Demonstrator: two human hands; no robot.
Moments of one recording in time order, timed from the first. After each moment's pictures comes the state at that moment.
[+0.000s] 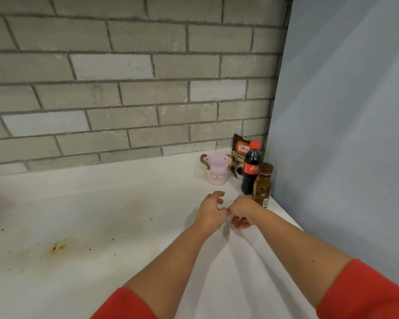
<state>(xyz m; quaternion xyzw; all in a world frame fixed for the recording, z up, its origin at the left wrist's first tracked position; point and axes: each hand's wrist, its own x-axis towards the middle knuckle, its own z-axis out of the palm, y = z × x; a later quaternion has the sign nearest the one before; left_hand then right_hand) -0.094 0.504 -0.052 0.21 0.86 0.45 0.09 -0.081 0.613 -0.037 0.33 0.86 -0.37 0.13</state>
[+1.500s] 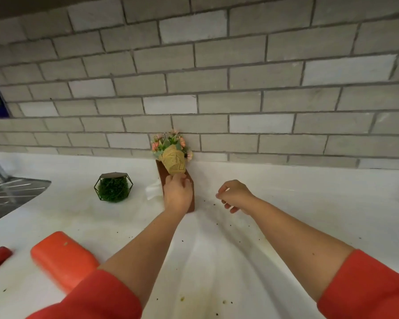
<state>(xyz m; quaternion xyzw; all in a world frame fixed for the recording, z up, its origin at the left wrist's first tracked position) -0.173 -0.047 0.007 -0.12 0.88 0.40 -0.22 -0.190 0.105 0.015 -0.01 0.89 -0.45 0.11</state>
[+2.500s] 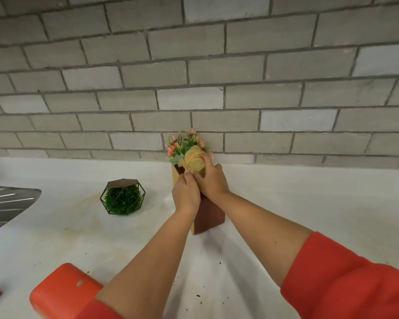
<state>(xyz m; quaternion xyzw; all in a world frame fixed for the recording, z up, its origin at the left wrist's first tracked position) -0.233 -0.123 0.001 -0.13 0.76 0.60 -0.20 -0.270 -0.055 0.009 -0.09 0.88 -0.45 -0.12</state>
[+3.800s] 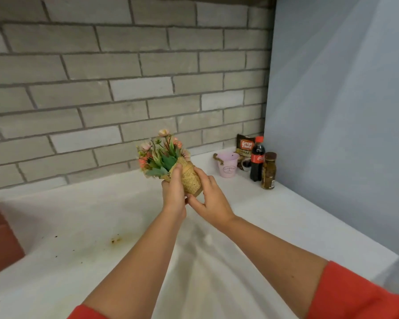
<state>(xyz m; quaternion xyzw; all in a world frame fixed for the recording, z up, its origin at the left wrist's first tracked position) -0.089 0.319 0.014 0.03 0.57 0.81 0.12 -0.017 0.400 -0.004 0.01 0.88 -0.37 -0.30</state>
